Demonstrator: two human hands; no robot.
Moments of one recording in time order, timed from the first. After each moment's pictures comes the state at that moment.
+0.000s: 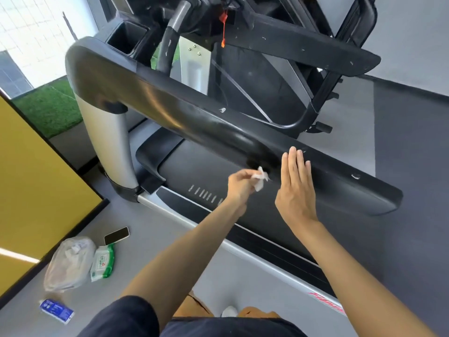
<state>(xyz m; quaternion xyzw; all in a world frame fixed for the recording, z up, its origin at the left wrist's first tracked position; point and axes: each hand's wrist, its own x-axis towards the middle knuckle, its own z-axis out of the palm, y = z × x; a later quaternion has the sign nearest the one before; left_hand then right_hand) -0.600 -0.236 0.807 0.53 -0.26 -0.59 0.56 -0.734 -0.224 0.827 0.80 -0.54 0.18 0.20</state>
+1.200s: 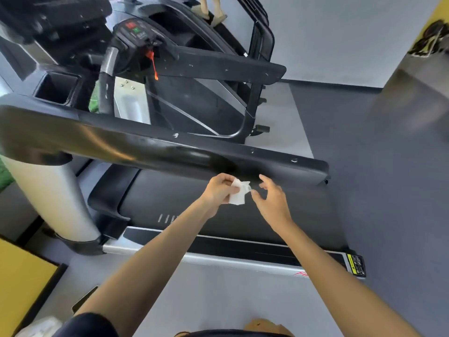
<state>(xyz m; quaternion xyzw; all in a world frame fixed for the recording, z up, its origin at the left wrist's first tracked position) -0.587 -0.224 0.855 0.50 -0.48 -0.63 0.35 -0.740 -0.163 0.851 0.58 -0.70 0.35 -0.22</state>
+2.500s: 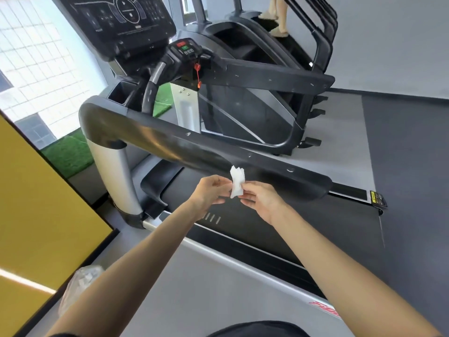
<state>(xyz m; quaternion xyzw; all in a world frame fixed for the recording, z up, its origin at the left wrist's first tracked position) -0.620 -0.162 0.895 0.61 -0.47 -0.50 0.40 -0.781 -0.180 0.893 0.38 -0.47 0.38 -0.70</state>
